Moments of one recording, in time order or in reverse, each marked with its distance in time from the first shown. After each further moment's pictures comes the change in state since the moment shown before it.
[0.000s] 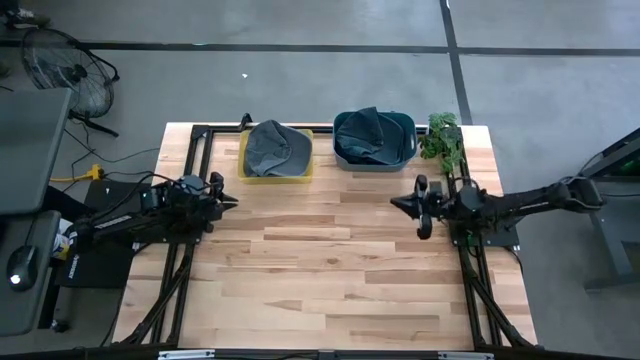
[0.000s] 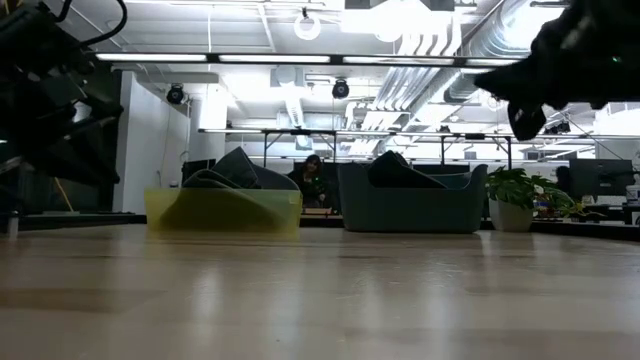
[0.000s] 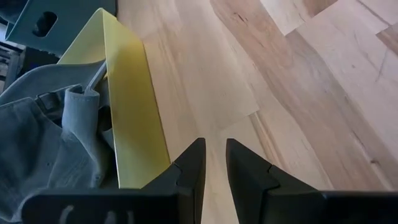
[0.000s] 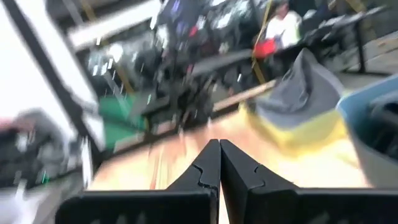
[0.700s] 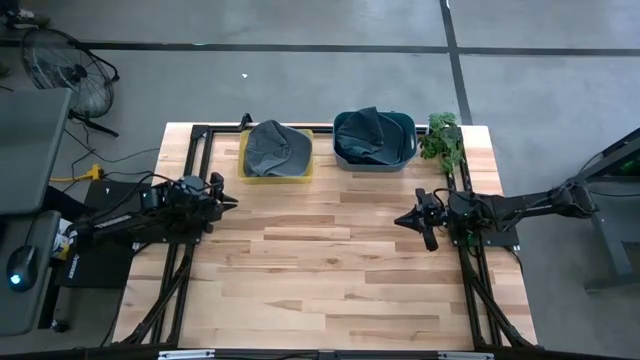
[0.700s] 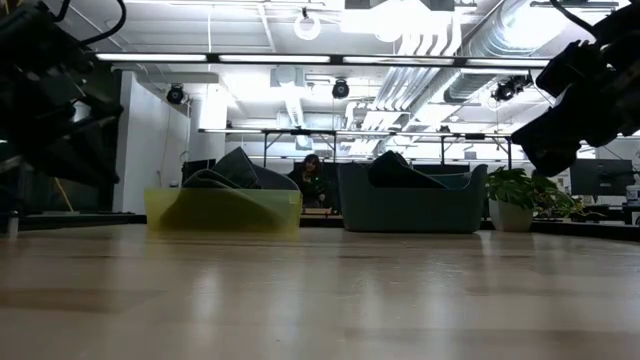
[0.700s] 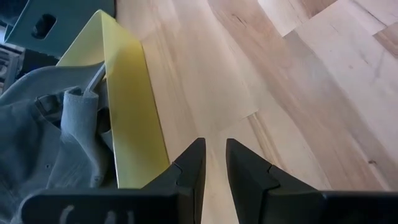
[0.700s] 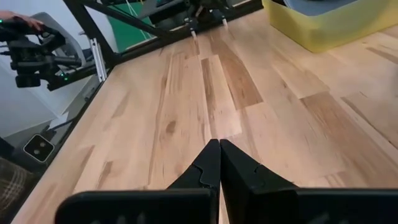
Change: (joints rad) left arm -0.004 0.000 -0.001 -0.001 0.005 -0.001; right arm 0.004 -0.244 0.000 -0.612 -0.211 0.026
